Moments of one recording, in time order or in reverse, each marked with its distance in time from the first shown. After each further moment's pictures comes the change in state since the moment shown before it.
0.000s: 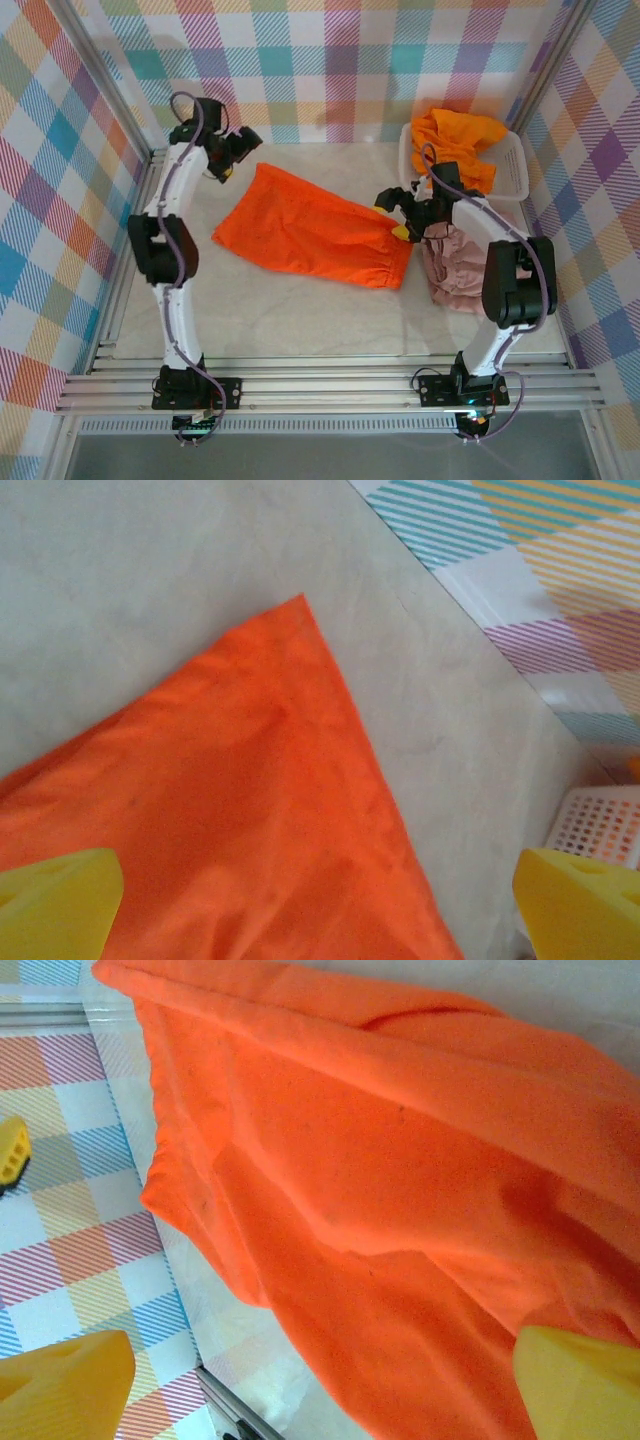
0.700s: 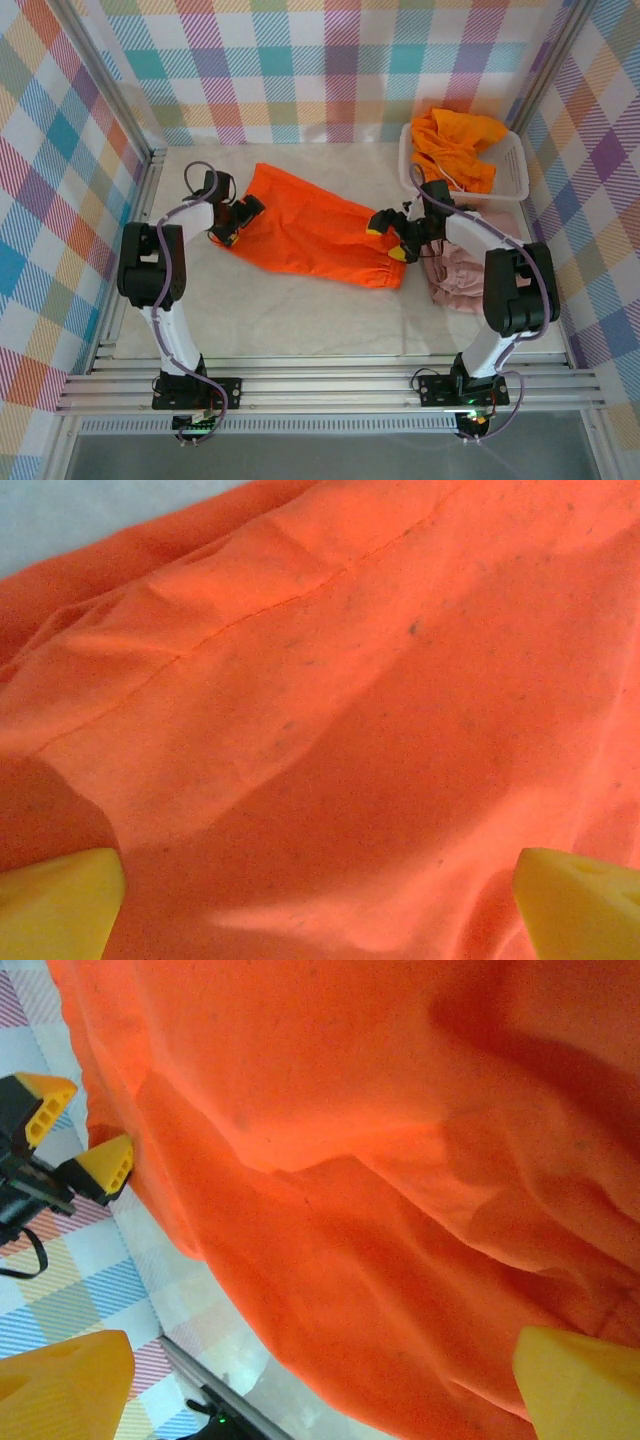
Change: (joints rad) left arm -0.002 -0.181 -0.806 0.482 -0.016 -0.048; right arm 0.059 -0.047 -0.135 -0.009 0.047 -0.026
